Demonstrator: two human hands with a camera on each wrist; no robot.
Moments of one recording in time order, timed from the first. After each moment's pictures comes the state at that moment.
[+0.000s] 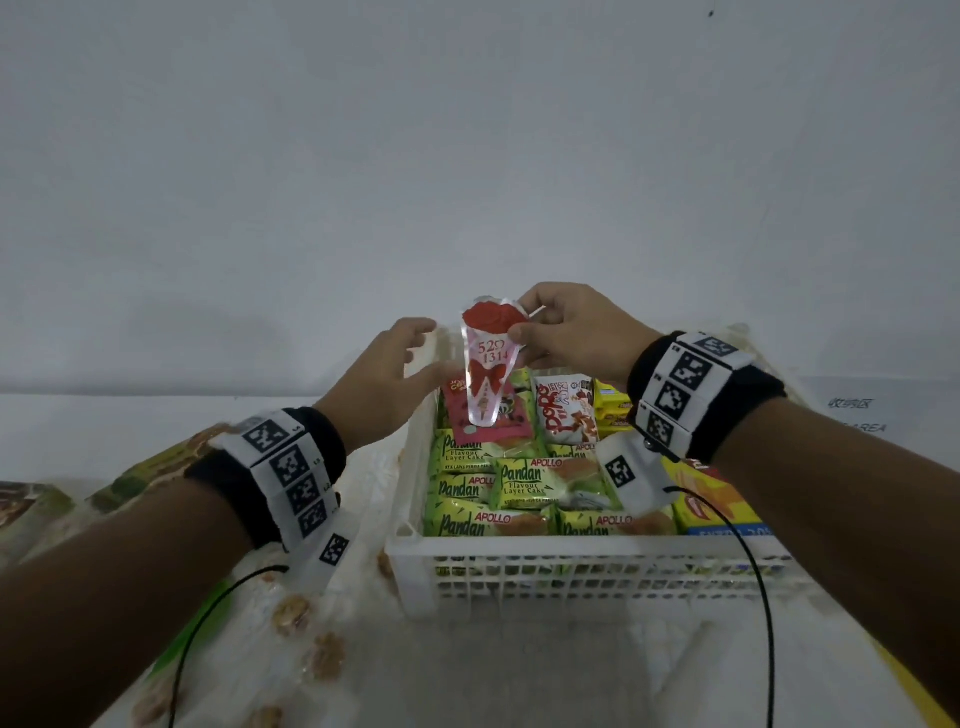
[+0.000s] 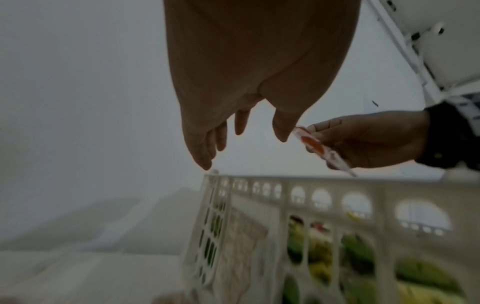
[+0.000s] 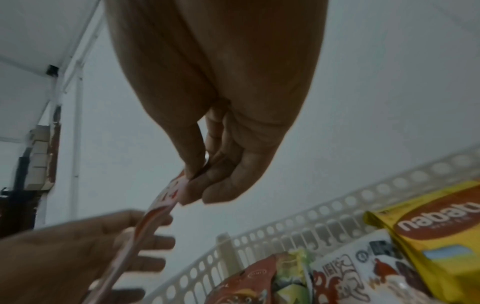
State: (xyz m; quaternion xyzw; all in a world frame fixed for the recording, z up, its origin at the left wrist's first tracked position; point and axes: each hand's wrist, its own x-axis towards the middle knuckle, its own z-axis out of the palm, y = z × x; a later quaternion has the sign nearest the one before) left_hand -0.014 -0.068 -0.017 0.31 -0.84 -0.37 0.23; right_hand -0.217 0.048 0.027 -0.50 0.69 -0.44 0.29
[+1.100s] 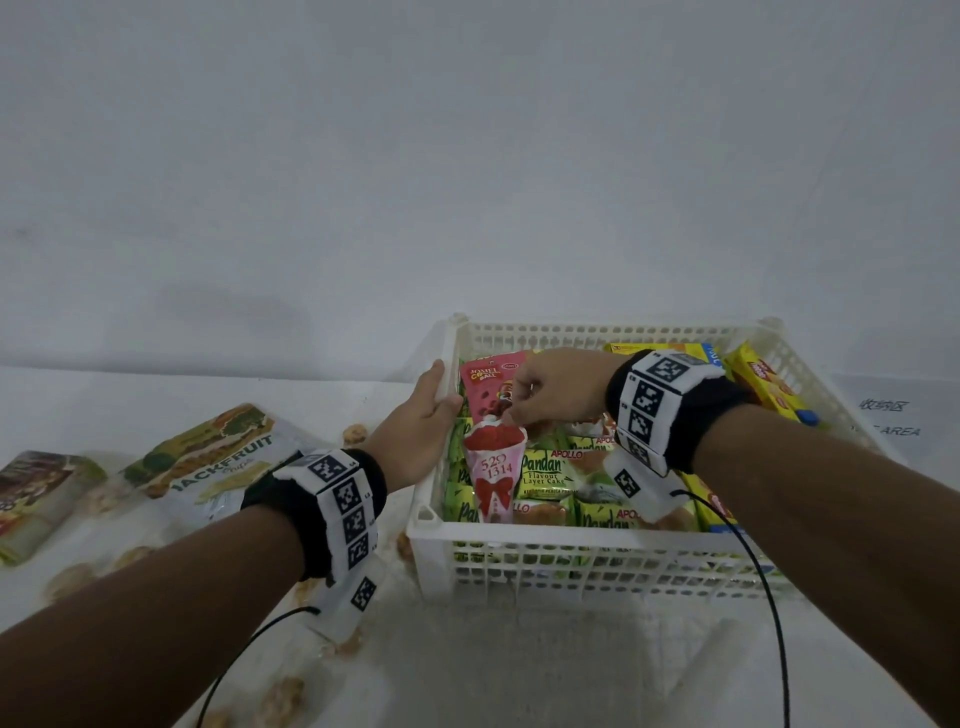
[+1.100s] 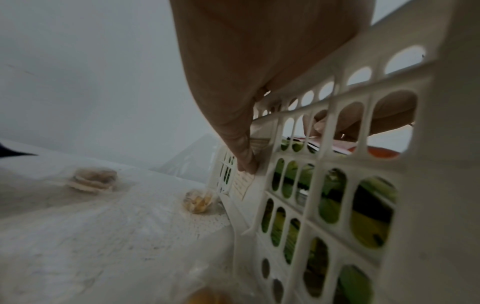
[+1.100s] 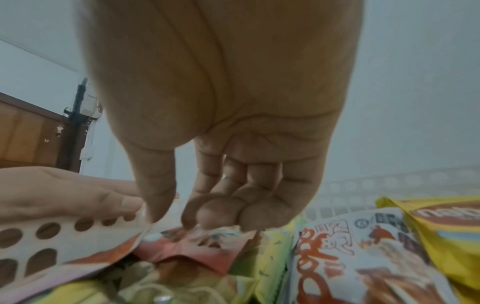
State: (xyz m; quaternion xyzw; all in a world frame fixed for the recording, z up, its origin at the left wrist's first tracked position) left_hand -0.011 -0.055 -0.074 0.35 -0.81 -0.45 0.15; right_hand -0.201 0.029 -0.006 -0.62 0.75 -0.02 0.22
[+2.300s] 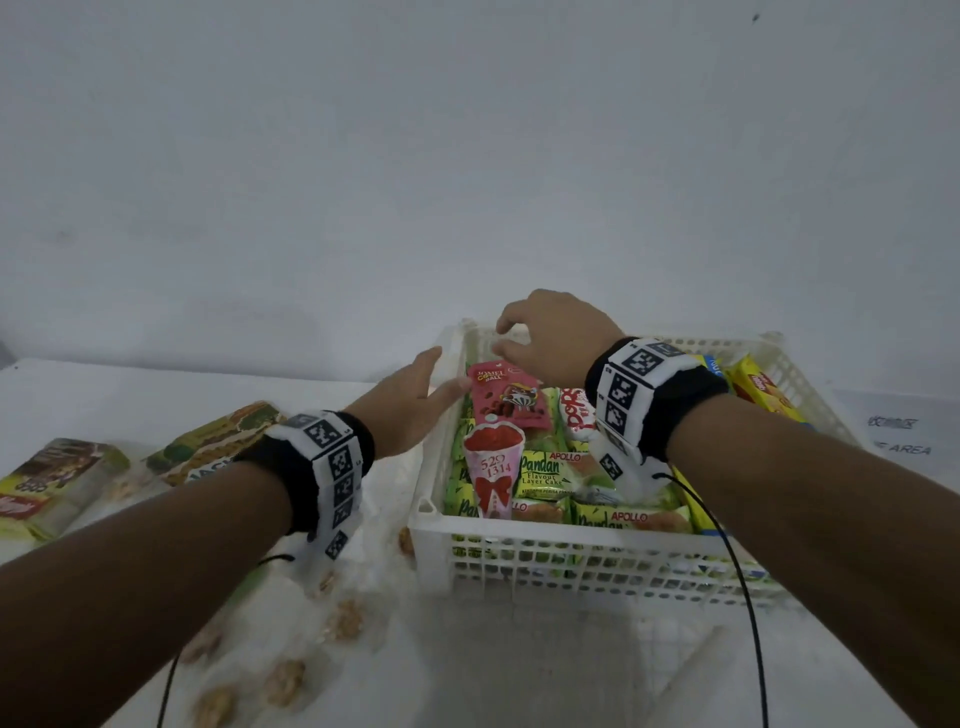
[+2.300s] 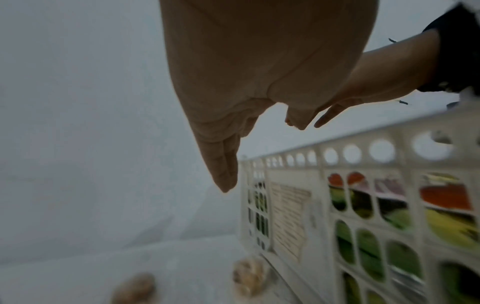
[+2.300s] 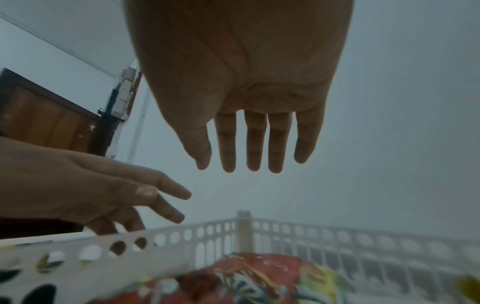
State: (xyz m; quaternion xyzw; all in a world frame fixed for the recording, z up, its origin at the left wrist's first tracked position) left_hand -0.002 -0.066 -0.042 0.37 -0.87 -0.30 0.10; right_hand -0.192 0.019 0.022 -0.62 0.78 -0.10 0.00
